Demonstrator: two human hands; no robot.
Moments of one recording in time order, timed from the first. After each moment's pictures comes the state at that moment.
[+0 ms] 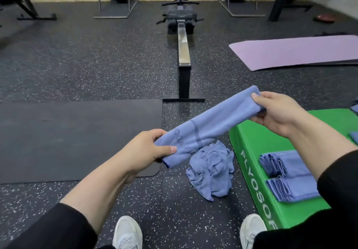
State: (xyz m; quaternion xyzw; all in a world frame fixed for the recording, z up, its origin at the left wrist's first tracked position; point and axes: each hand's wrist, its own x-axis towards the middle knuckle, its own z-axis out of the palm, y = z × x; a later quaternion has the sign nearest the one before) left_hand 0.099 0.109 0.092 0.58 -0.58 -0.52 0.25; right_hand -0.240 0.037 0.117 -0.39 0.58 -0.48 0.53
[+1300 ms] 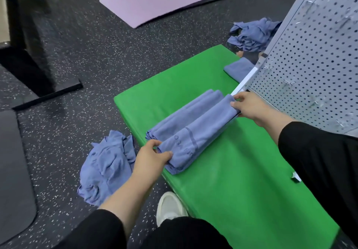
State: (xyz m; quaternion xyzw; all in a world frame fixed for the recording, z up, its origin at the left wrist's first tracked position) left_hand -0.312 0.102 -0.094 0.57 -0.61 -0.54 0.12; right_hand -0.657 0.143 -0.075 -0.30 0.86 -0.28 0.29
